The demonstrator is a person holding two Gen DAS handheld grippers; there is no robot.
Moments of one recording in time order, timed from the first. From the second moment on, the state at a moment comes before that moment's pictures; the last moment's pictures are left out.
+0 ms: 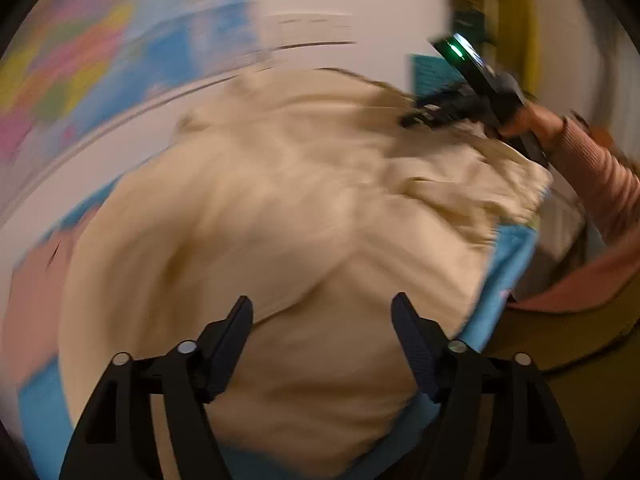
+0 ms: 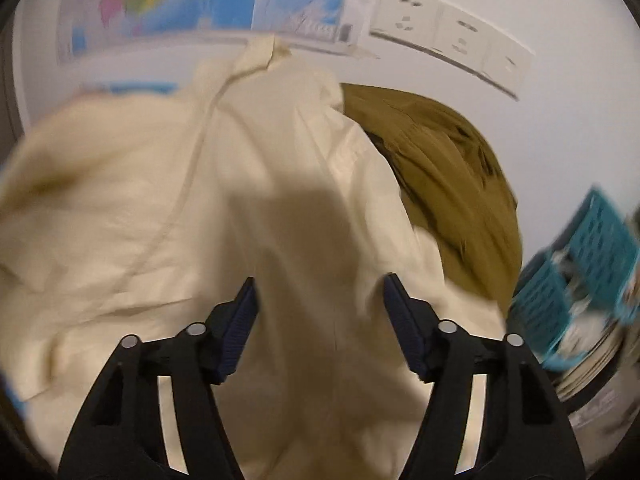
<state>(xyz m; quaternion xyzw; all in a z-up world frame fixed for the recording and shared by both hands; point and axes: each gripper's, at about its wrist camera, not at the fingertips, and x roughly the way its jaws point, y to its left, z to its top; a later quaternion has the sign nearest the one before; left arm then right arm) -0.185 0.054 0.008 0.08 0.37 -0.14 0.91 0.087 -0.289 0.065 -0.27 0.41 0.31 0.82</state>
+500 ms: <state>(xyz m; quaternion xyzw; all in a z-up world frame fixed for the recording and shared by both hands) -0.138 0.135 -0.030 -0.05 0.44 -0.02 0.90 0.126 -0.270 0.063 -0.24 0.39 0.32 0.83</state>
